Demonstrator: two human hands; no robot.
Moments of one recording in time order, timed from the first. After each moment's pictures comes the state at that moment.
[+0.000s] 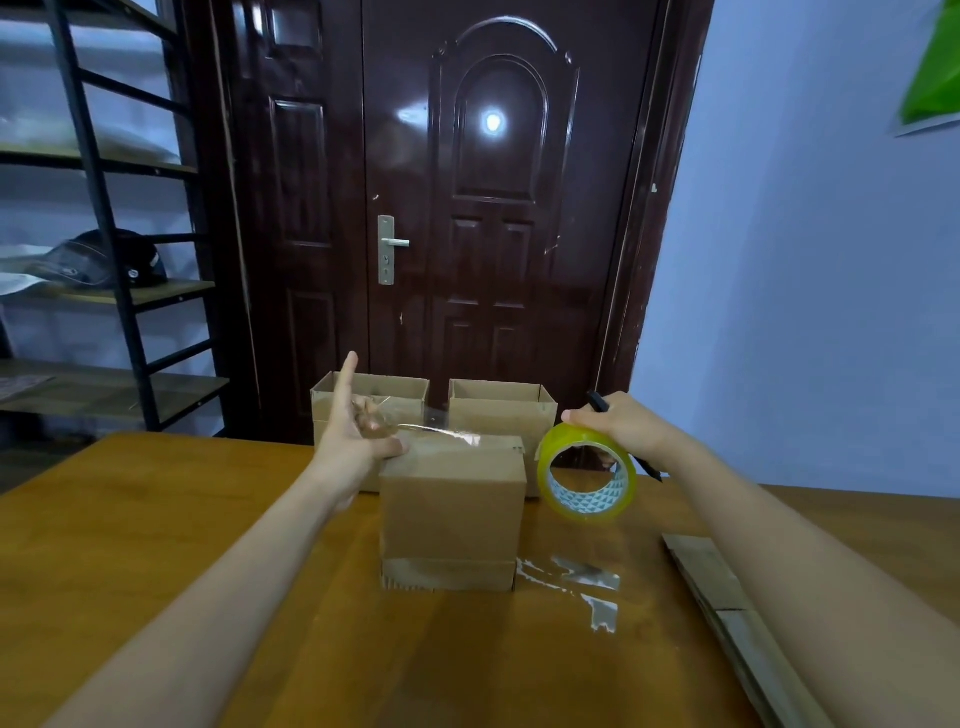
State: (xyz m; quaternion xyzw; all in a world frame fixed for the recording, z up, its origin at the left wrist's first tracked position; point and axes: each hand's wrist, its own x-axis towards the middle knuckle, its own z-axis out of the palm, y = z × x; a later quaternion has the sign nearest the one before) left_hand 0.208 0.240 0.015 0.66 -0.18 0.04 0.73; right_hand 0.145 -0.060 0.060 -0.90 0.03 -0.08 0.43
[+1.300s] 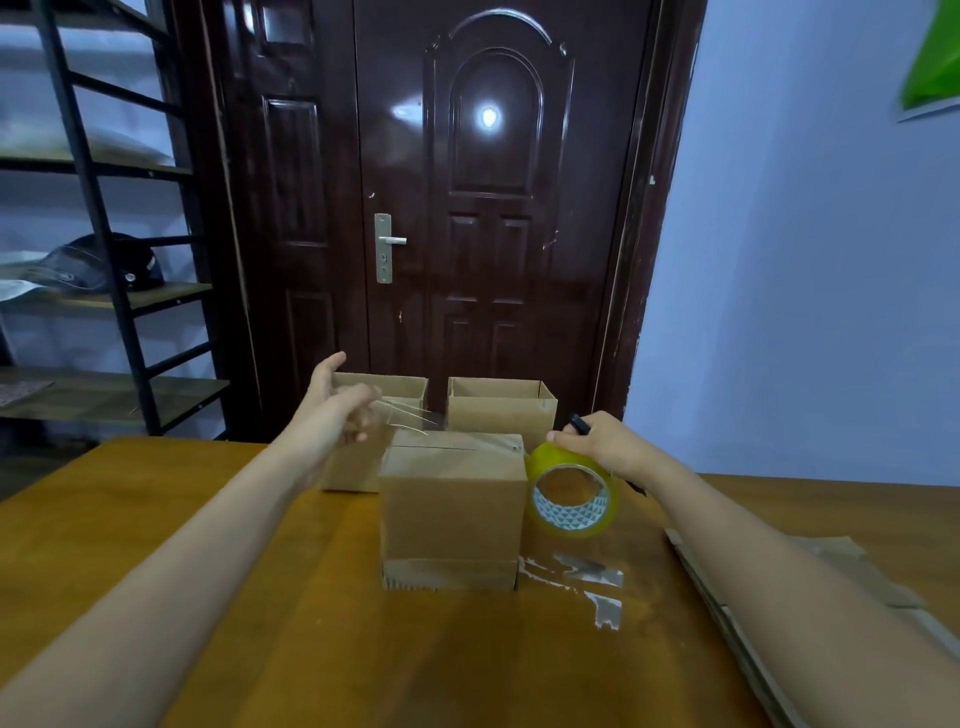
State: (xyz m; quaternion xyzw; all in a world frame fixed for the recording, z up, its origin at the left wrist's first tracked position) left_hand 0.211 0.258 0.048 0.71 -0.14 0.02 0.69; right_hand 0.162 -0.056 0.021 -0.90 0.01 -0.06 0.43
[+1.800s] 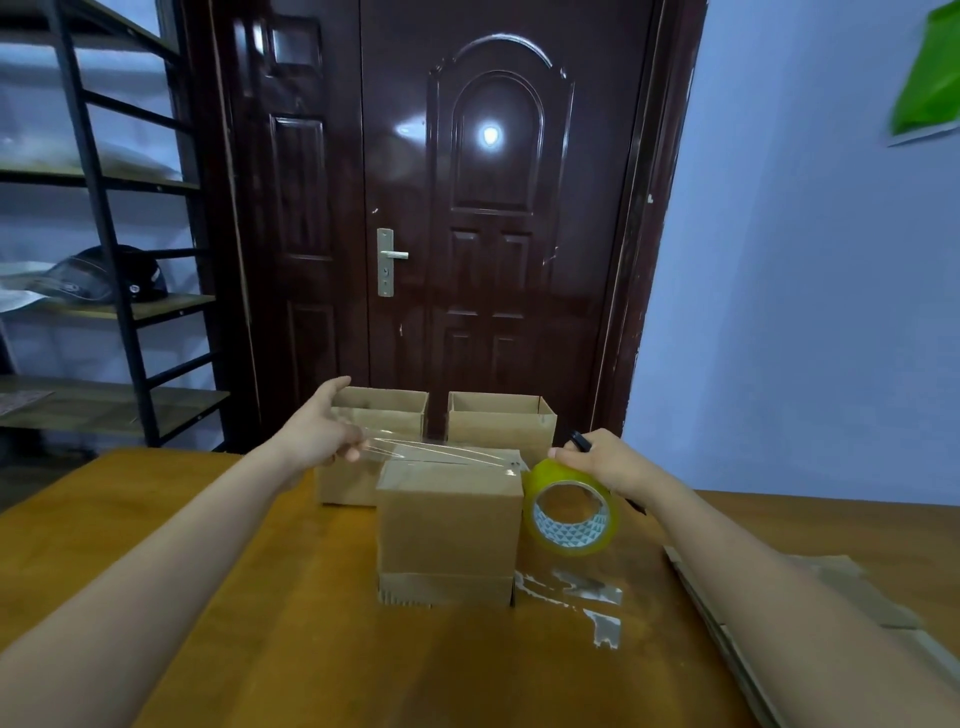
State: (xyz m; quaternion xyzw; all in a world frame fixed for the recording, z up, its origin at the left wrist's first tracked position) left_hand 0.225 0.276 0.052 0.83 -0.14 -0.02 0.54; right_hand 0.160 -0.058 0.021 -0.90 0.01 -0.06 0.43
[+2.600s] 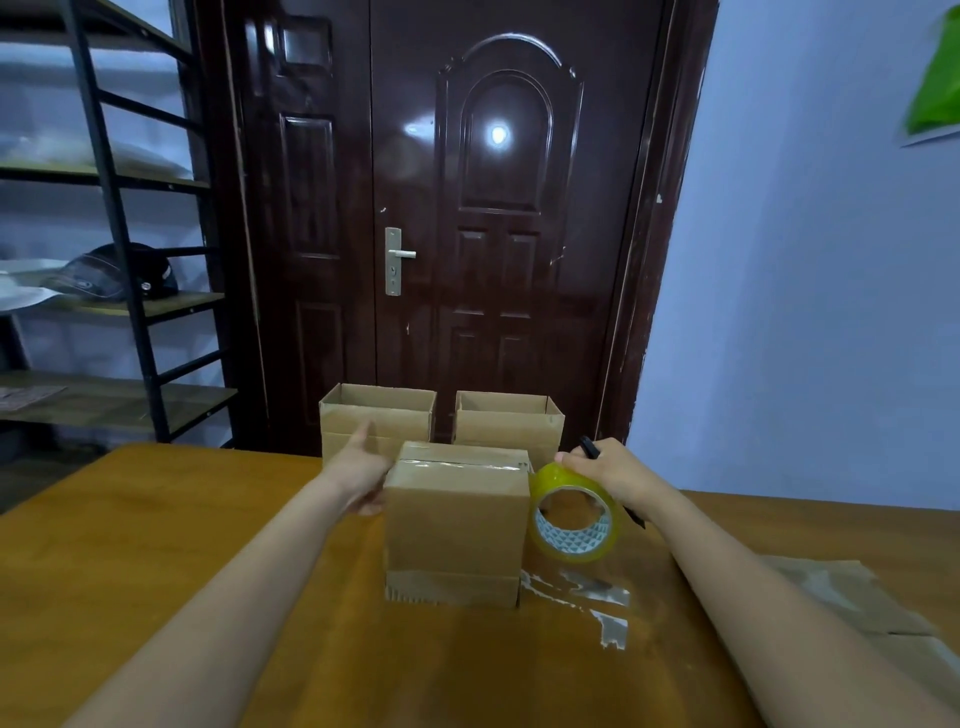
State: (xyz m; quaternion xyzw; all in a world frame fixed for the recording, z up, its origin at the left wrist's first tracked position) left_hand 0.222 0.243 0.008 0.81 -0.05 -0.08 0.57; right_hand 0.157 -0.055 0.009 -0.88 0.03 -0.07 0.48
